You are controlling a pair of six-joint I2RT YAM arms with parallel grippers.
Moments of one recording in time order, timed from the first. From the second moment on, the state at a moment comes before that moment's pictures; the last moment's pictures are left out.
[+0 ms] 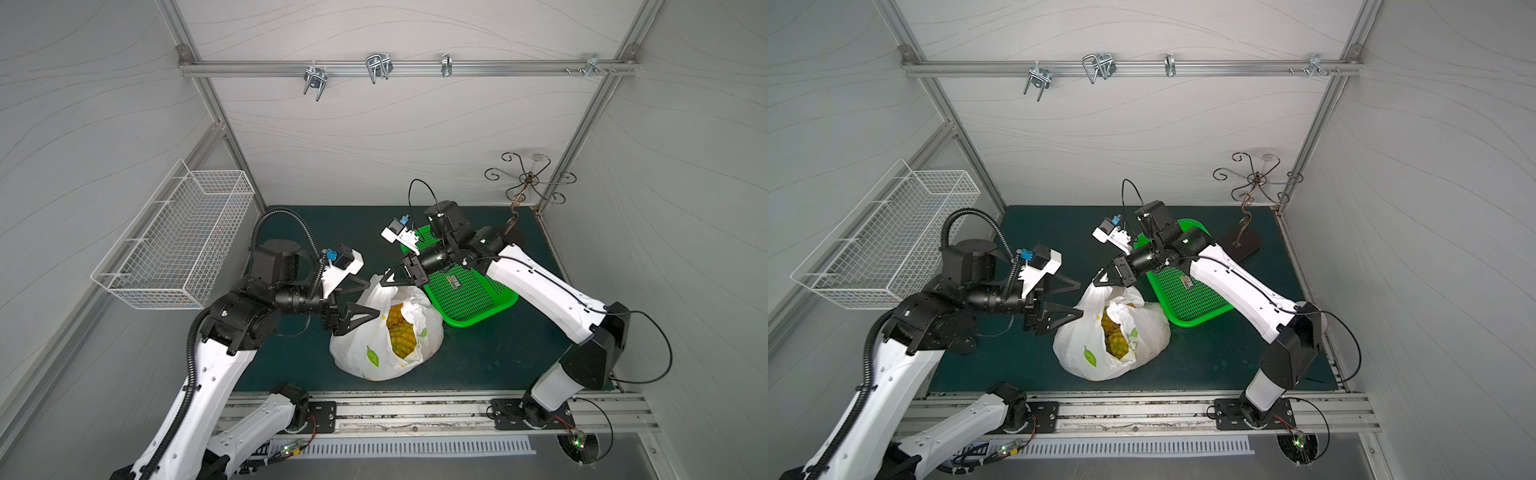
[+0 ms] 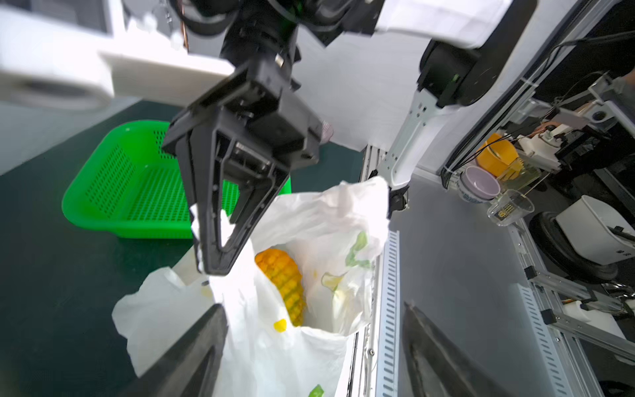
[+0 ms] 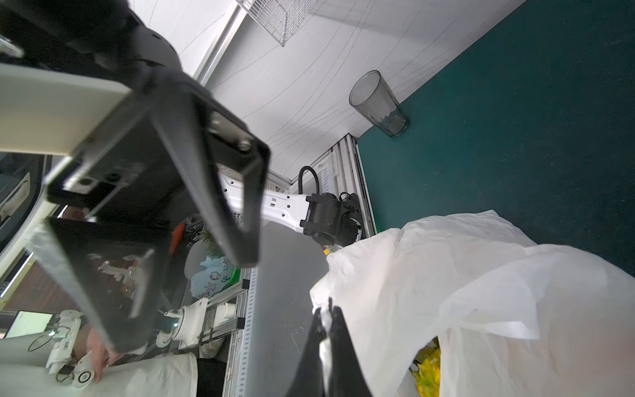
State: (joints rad) left arm -0.41 0.92 1.32 -0.99 0.90 0.23; right arm 0.80 1.62 1.66 -0.74 -1.01 0.17
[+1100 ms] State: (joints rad) left arm -0.93 1.08 1.33 -0.77 0.44 0.11; right arm 0.81 1.62 1.66 -0.74 -0.96 0.16
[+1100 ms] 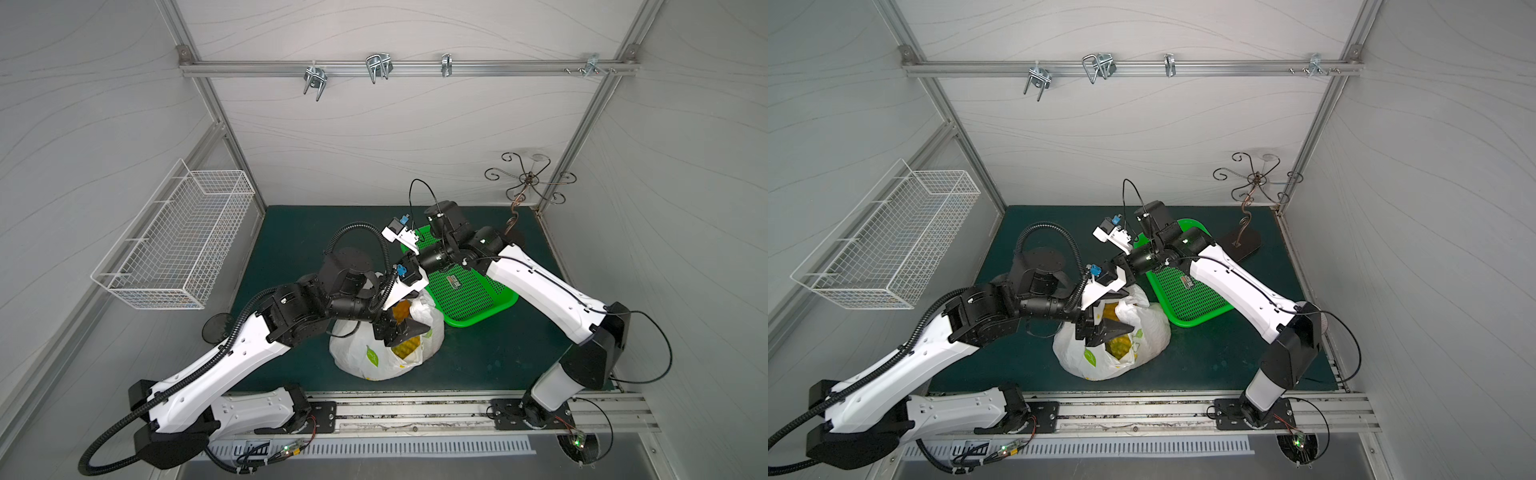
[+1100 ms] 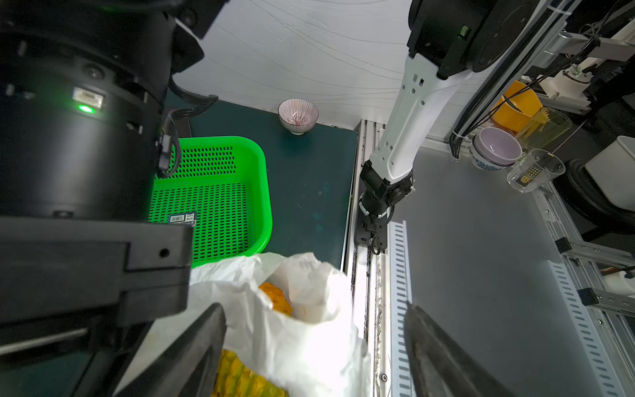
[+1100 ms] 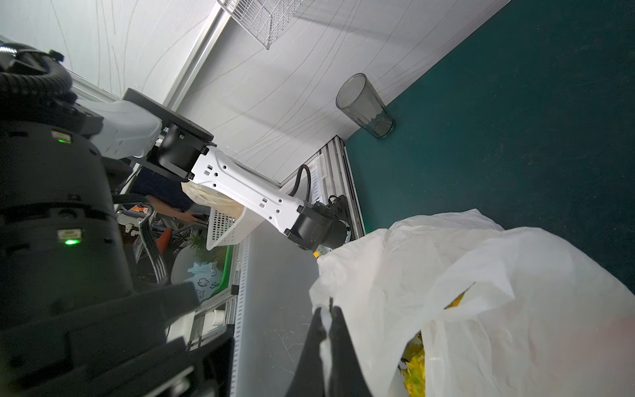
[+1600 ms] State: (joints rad) left arm -0.93 1.10 1.30 -0.76 0.43 0.13; right arm 0.81 1.62 1.66 -0.74 -0.96 0.16
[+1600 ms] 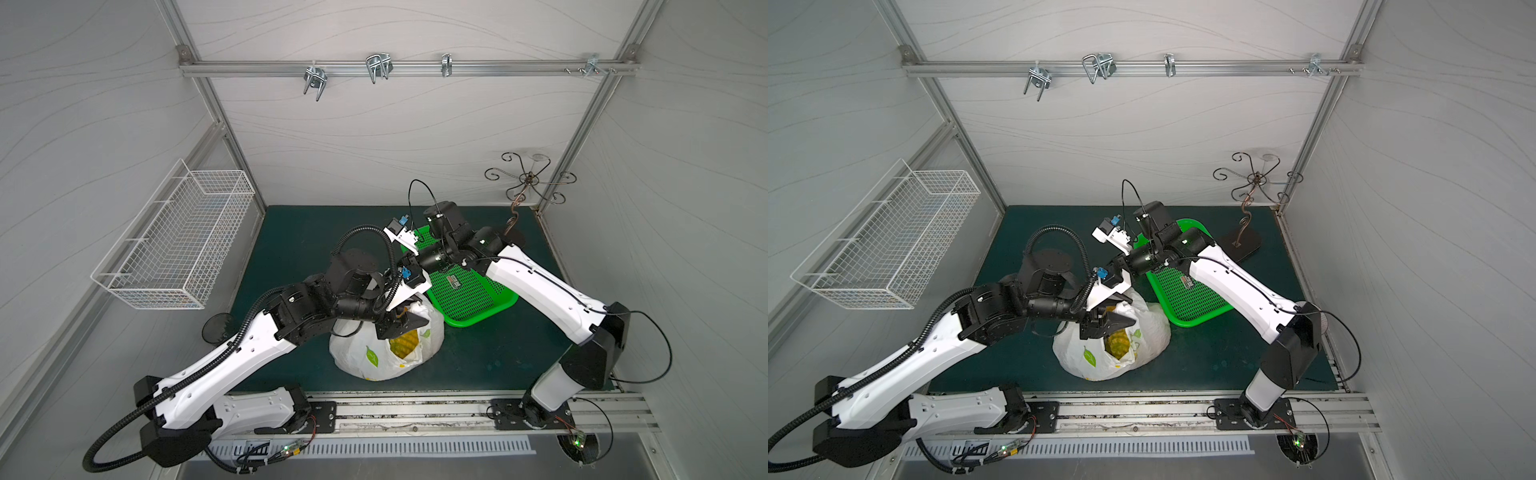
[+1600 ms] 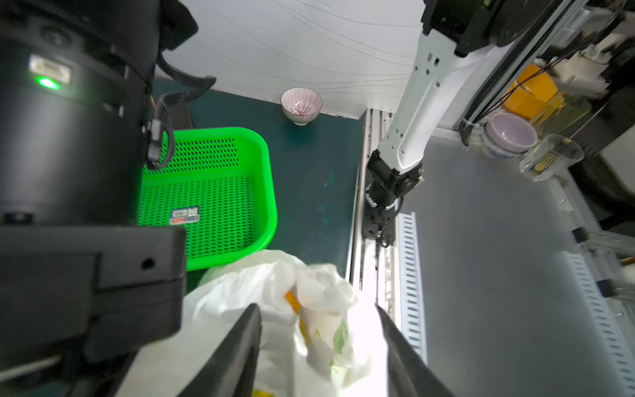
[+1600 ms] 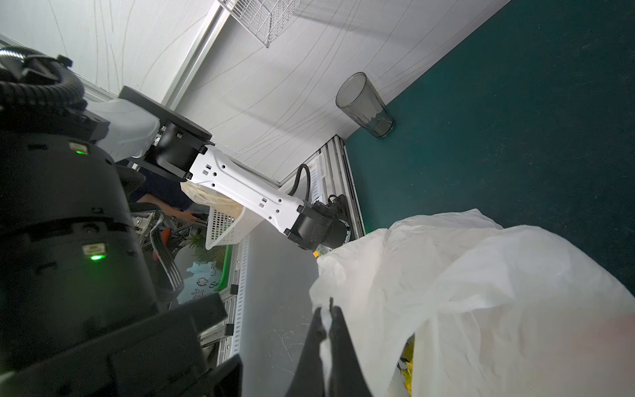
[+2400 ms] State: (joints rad) left arm -0.78 0.89 0.96 -0.46 0.54 -0.08; right arm 0.81 1.55 1.65 -0.77 -0.85 0.07
